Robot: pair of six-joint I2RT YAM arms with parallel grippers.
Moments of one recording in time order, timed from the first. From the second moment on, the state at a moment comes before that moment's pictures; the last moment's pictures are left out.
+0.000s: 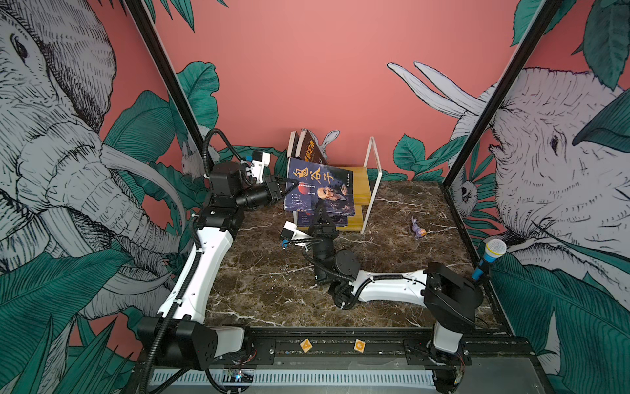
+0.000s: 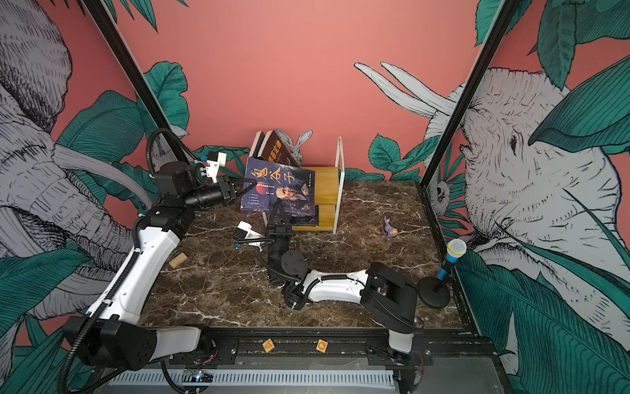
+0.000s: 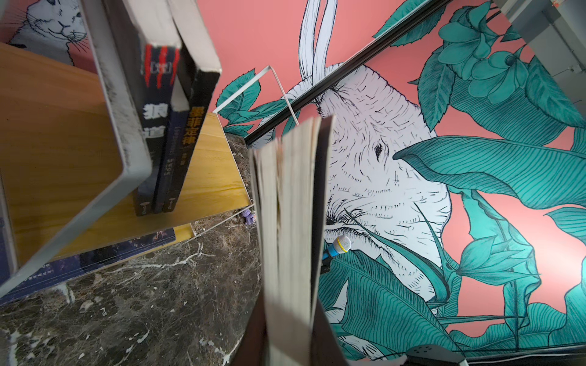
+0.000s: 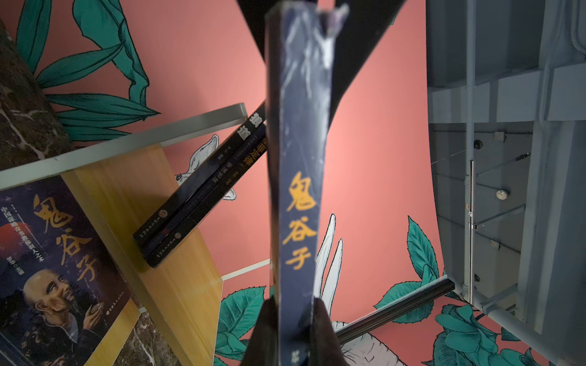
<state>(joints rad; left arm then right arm) -0.15 1.29 1.36 -0.28 0.91 -0.77 1.22 1.82 1.17 1.23 1.01 -1.79</state>
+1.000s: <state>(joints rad) 0.17 1.10 1.25 -0.45 0.90 -0.44 1.11 1.60 1.38 0.93 1.08 -1.22</state>
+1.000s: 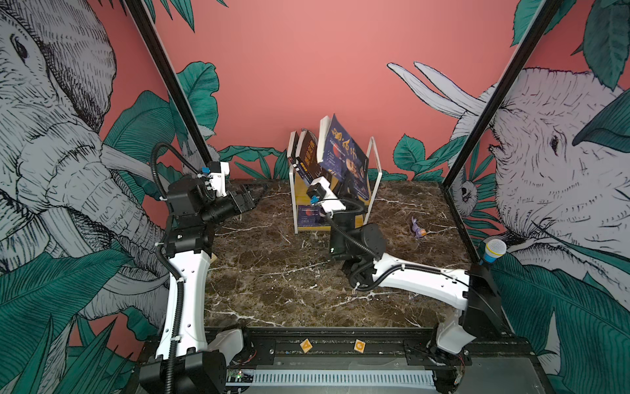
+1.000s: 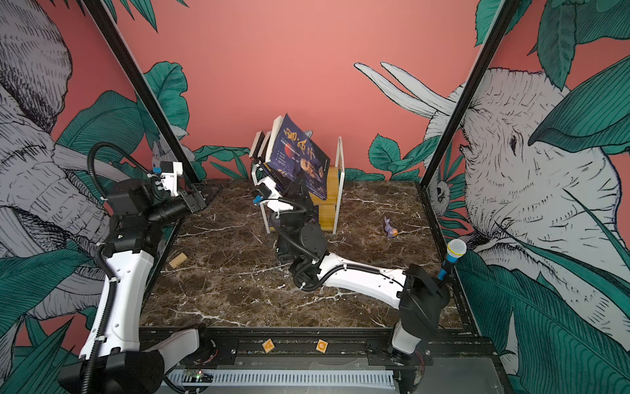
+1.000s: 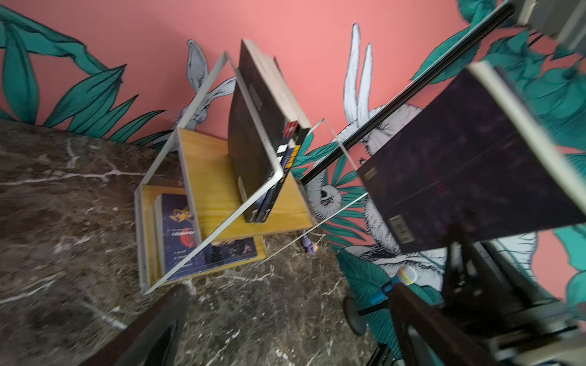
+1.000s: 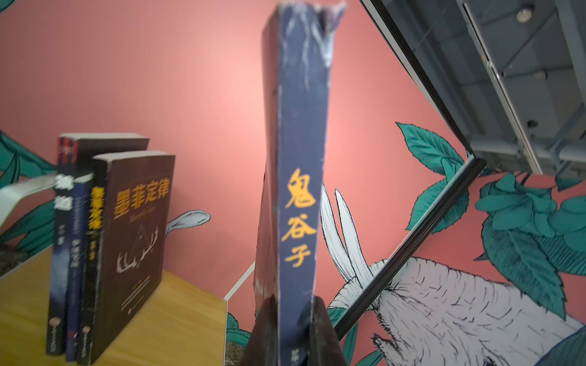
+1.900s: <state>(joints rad) 0.17 1.08 1.10 -0.52 0.72 -0.18 0.90 1.75 1.67 0.20 0.76 -0.20</state>
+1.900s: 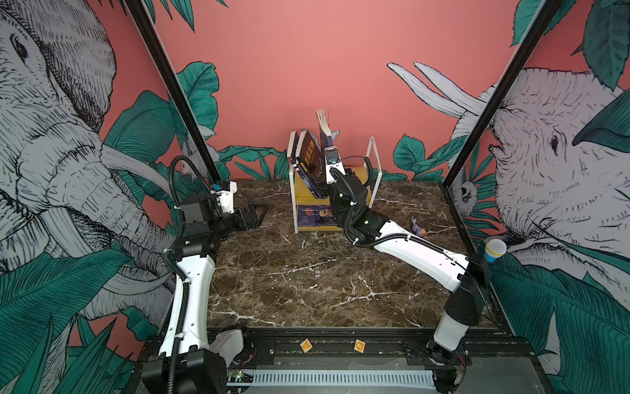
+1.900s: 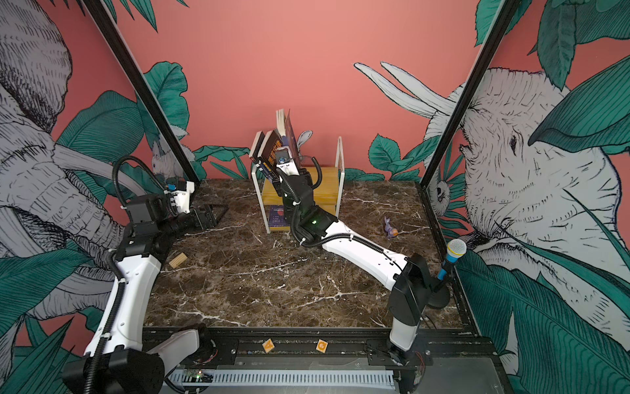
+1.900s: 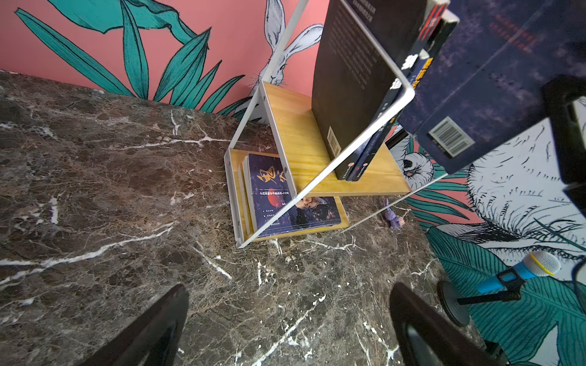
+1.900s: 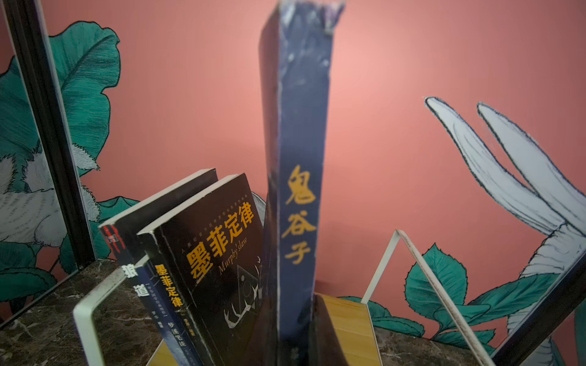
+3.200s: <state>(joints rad) 0.14 1.08 1.09 -0.52 0.70 -0.13 0.86 1.91 1.54 0.48 0.71 0.01</state>
